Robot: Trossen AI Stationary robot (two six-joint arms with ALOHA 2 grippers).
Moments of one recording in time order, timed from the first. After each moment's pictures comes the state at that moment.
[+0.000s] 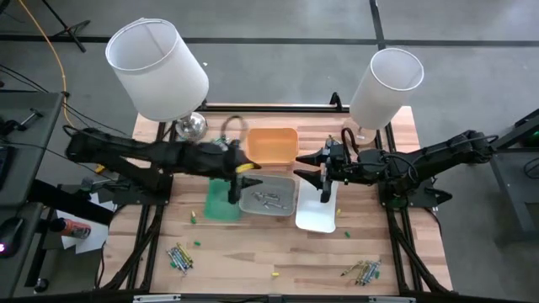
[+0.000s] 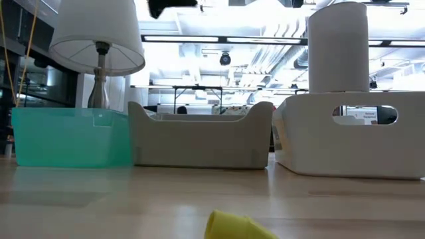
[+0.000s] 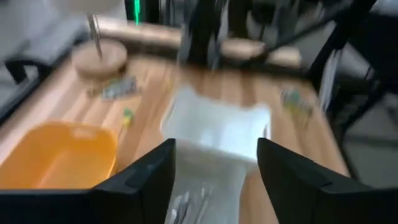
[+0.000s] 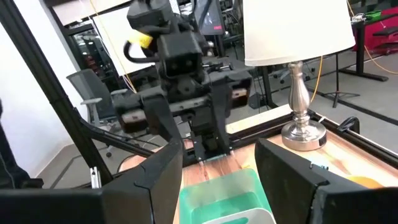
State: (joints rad) left arm -0.14 1.23 1.02 -0.15 -0.18 -0.21; right arm 0.24 1.12 0.86 0.25 0.37 0.29
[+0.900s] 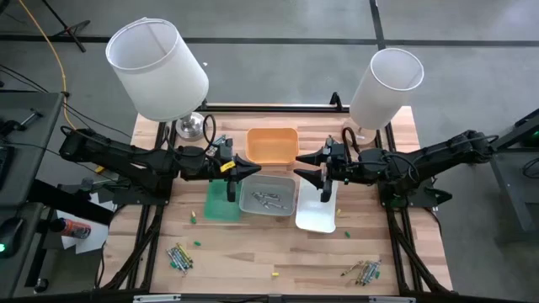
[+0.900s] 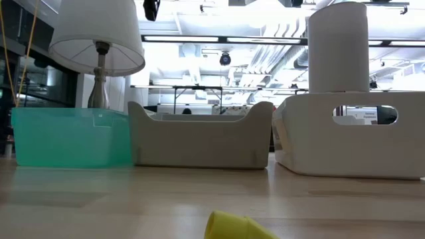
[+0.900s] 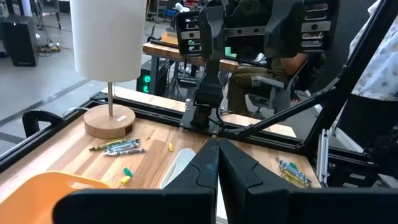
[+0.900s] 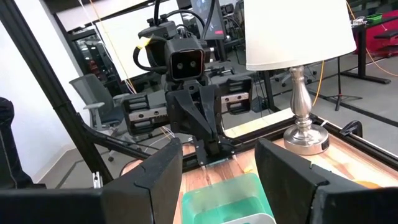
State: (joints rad) left arm -0.16 1.16 0.82 0.23 -0.27 -0.21; right arm 0.24 1.12 0.86 0.27 0.37 0.29
